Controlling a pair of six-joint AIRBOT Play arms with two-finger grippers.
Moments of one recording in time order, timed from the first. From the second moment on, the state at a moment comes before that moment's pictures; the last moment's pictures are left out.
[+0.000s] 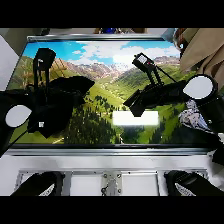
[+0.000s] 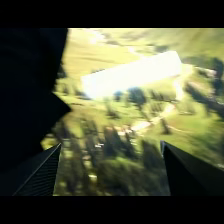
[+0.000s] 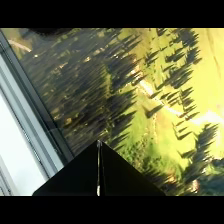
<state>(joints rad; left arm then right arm) -0.44 -0.90 1.15 1.66 -1.02 -1.71 0.39 -1.10 1.30 -0.95 1.21 1.03</state>
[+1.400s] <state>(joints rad) -0.35 -1.33 1.15 1.81 -0.78 -1.75 0.39 -1.10 1.30 -0.87 1.21 1.03</state>
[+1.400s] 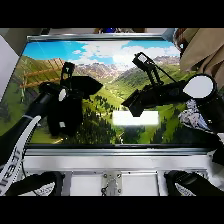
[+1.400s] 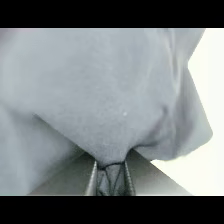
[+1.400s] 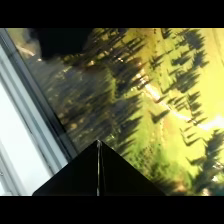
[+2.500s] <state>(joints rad) -0.69 -1.54 1.59 1.71 -0.94 -1.87 -0.27 -0.95 1.30 -0.79 1.10 1.16</state>
